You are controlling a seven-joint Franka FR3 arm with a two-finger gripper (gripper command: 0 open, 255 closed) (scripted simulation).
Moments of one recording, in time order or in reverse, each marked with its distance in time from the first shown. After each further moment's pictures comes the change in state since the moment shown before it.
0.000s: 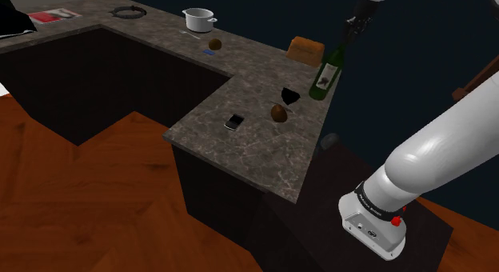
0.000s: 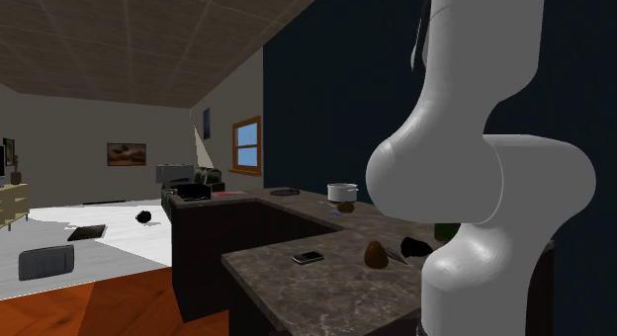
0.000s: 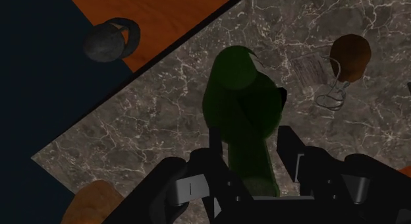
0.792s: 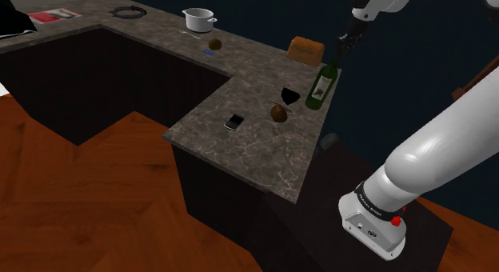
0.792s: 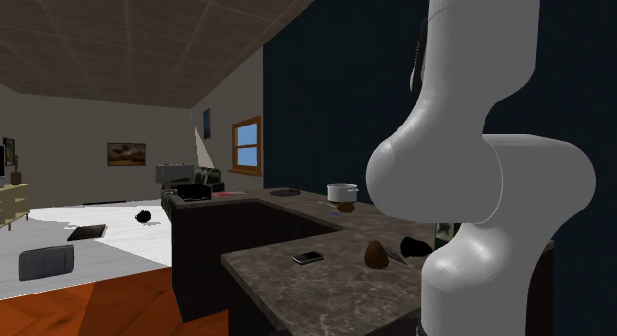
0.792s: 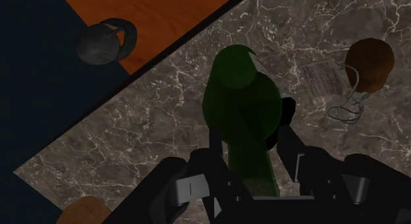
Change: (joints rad) arm -0.003 0.028 -0.006 -0.133 0.013 0.158 -0.010
